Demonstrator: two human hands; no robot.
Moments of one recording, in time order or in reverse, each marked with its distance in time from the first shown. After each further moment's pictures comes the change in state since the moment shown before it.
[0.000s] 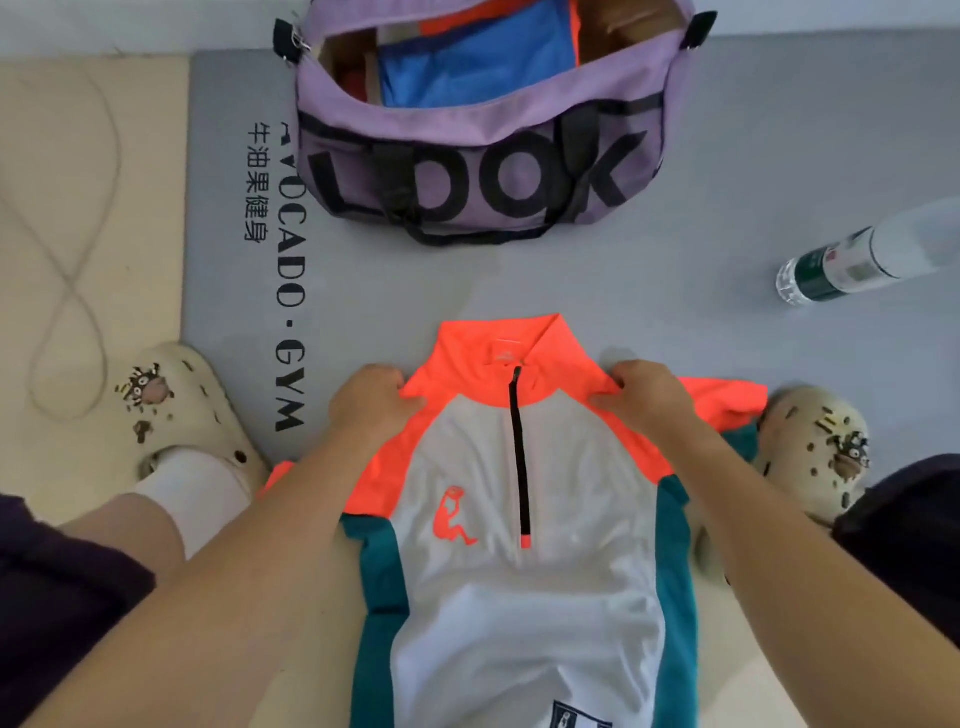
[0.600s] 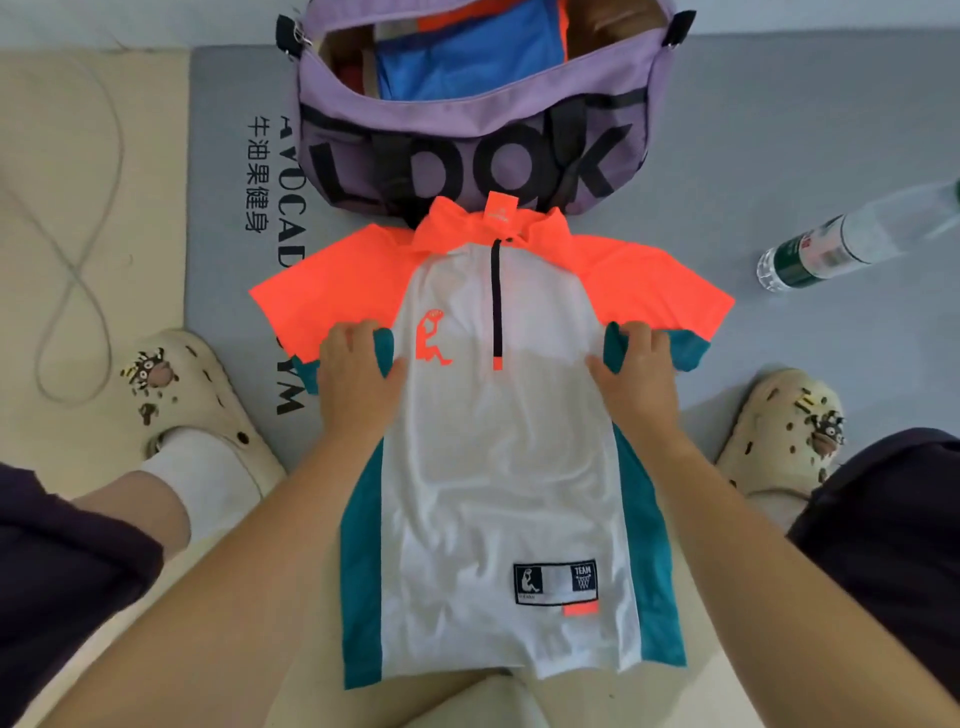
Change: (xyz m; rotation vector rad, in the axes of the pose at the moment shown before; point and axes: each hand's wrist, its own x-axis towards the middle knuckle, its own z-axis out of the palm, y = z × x) left_hand -0.030 0.002 -0.006 -0.241 0.430 0.070; right_hand -0.030 -0.014 0.007 0.343 0.363 0.063
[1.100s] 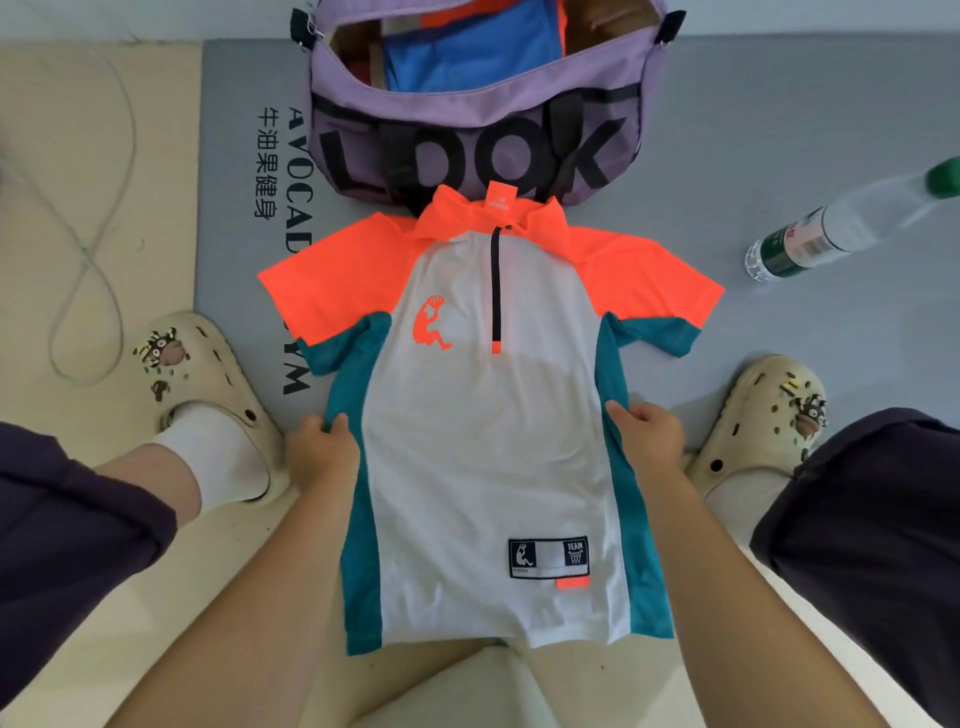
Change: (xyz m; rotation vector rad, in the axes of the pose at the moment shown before) left_hand -0.066 -0.068 0.015 -0.173 -0.006 -0.729; right_hand -0.052 0.057 0.010 0.229 -0.037 0.461
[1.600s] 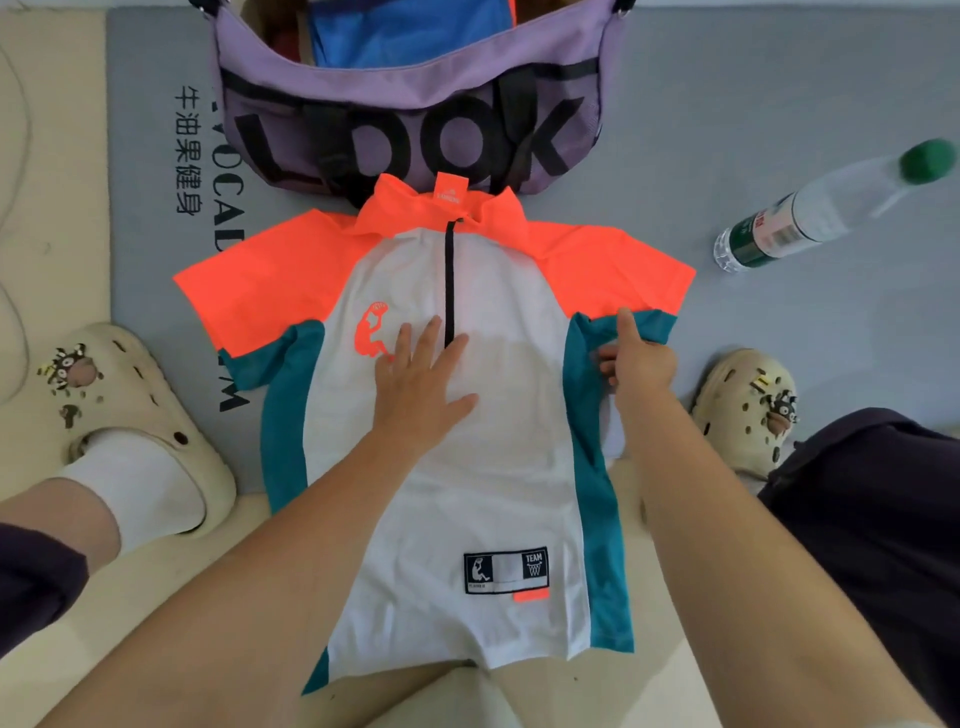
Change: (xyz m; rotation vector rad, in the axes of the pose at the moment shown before) left_hand -0.044 0.101 0.085 0.684 -0.285 1.011; right_hand 0.067 -0.061 -0.015 0.525 0.100 0.260
